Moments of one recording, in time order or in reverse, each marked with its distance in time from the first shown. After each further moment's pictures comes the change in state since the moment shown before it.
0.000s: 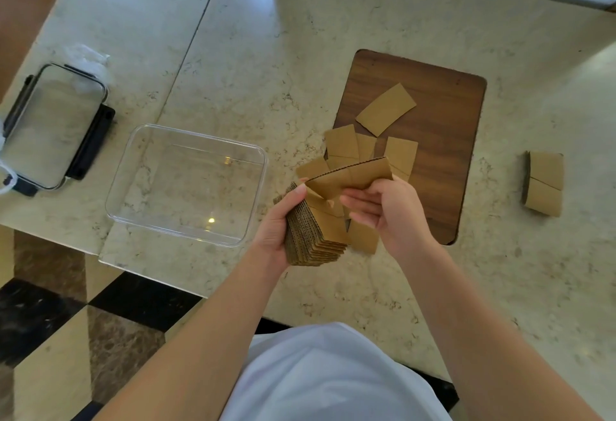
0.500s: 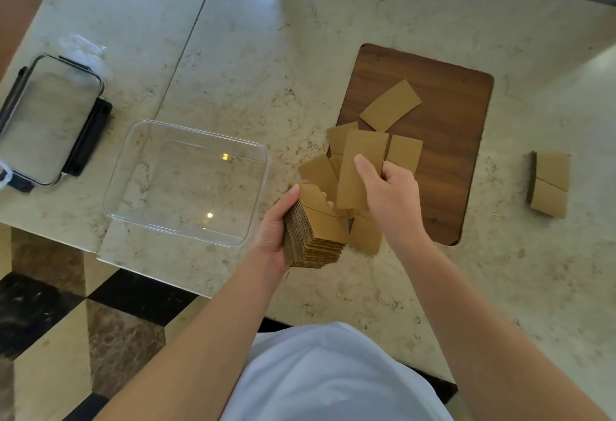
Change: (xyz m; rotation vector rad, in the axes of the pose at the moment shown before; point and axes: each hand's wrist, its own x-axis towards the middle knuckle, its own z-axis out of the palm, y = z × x) left_hand 0.001 -0.003 -0.006 -0.235 -0.040 -0.006; right_hand 0.019 0.006 0.010 -0.672 0.157 -0.438
